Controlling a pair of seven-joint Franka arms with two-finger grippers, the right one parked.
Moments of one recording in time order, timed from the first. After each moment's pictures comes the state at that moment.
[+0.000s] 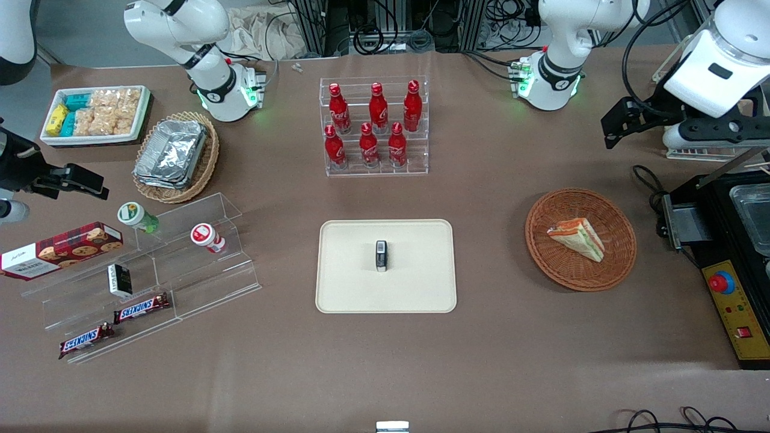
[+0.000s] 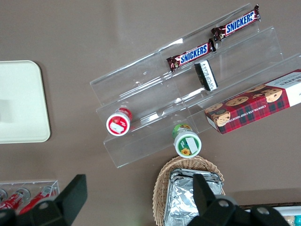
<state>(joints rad) -0.19 0.00 -0.04 -1.41 -0.01 1.41 -0.24</state>
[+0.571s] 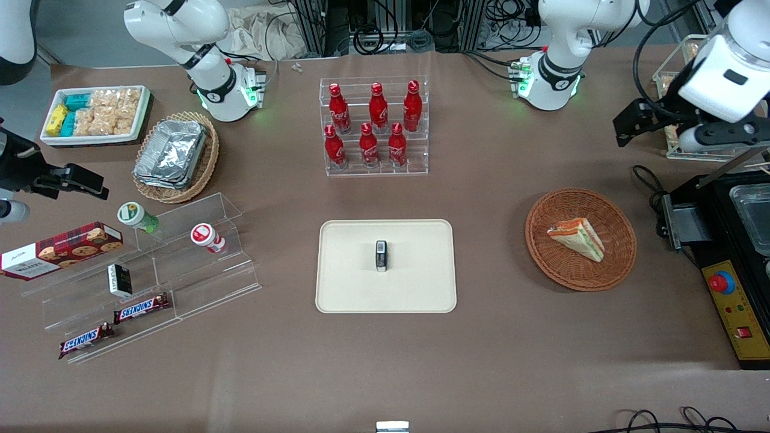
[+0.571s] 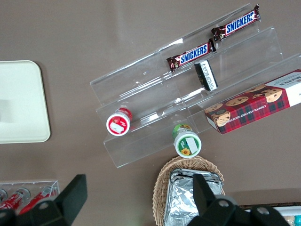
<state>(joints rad) -0.19 0.00 0.01 -1.41 0.01 1.36 -0.30</state>
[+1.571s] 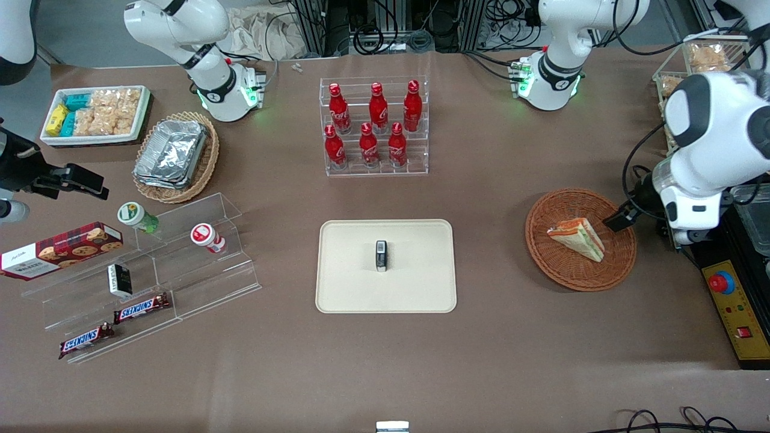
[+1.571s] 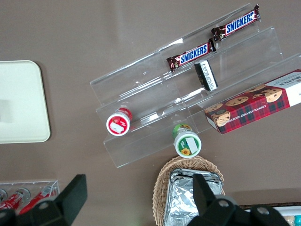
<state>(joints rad) -0.11 0.04 0.09 -2.10 -0.04 2.07 -0.79</state>
